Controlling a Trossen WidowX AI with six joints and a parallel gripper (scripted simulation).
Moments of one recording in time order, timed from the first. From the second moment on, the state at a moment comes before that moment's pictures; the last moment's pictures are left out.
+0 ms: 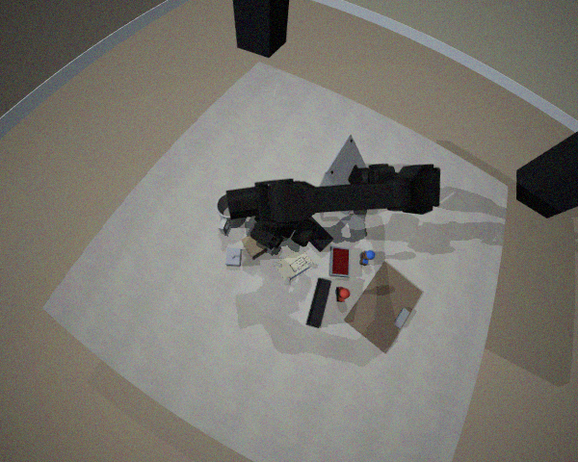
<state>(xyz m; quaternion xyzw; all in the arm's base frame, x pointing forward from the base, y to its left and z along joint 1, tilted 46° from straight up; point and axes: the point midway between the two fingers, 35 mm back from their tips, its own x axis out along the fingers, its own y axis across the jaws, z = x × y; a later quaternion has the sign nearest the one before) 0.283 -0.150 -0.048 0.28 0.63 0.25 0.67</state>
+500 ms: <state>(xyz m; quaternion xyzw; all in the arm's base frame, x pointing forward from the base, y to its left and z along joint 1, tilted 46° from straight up) 0.288 -0.116 -0.001 0.27 0.64 0.25 0.68</state>
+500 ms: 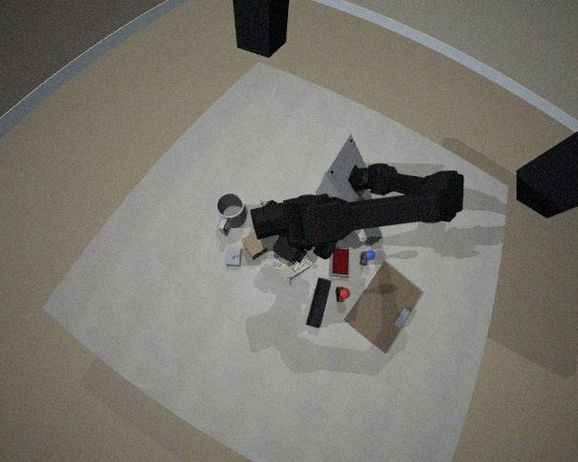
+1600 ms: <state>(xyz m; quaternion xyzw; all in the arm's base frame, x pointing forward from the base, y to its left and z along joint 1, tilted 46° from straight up) 0.255 -0.006 0.100 0.28 0.64 0.26 0.67</state>
